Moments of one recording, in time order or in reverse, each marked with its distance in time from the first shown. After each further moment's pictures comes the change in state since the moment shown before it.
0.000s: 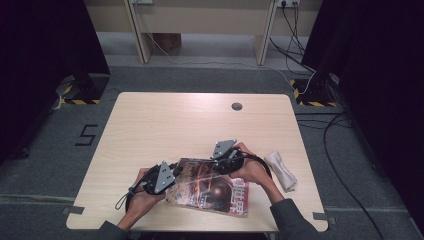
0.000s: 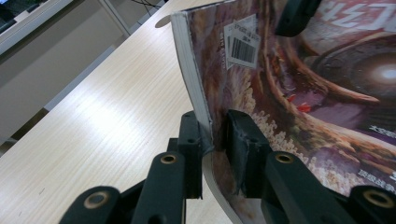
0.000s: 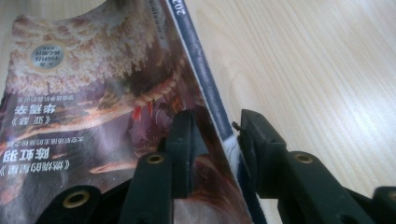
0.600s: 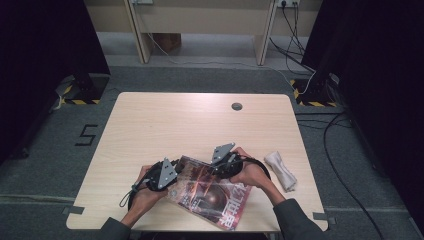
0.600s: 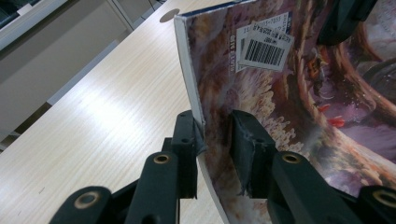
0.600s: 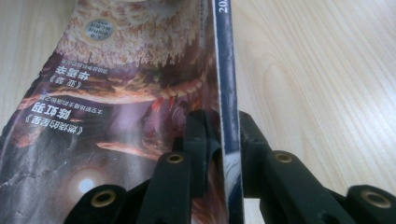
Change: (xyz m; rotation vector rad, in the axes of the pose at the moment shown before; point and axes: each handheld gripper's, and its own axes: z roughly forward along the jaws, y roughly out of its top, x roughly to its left) left arm 0.003 -0.001 0.011 0.014 0.000 -0.021; right arm 0.010 -0.002 0.004 0.026 0.081 0.013
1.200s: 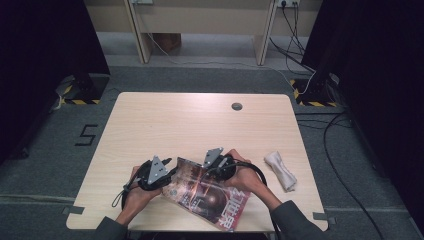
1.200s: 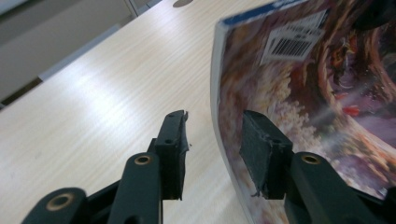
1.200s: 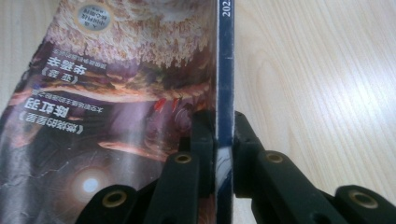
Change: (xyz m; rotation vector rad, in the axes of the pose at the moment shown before) left arm 0.014 -0.018 -0.014 0.009 -0.006 -0.165; right arm 0.022 0.024 -0.006 0.118 -0.117 -0.043
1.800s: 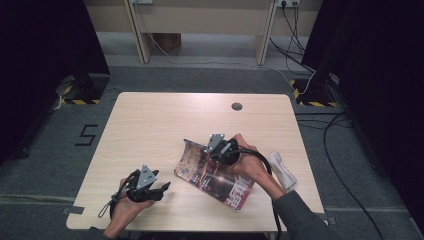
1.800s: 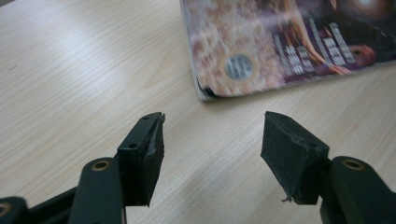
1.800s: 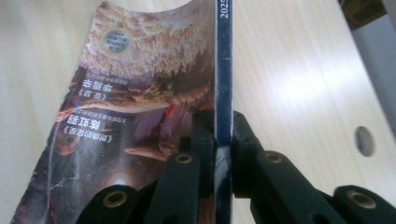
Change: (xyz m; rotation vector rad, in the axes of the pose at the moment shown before) left arm -0.006 -0.021 -0.024 0.141 -0.041 -0.135; right arm -0.031 0.021 -0.033 0.069 -0.198 -0.037
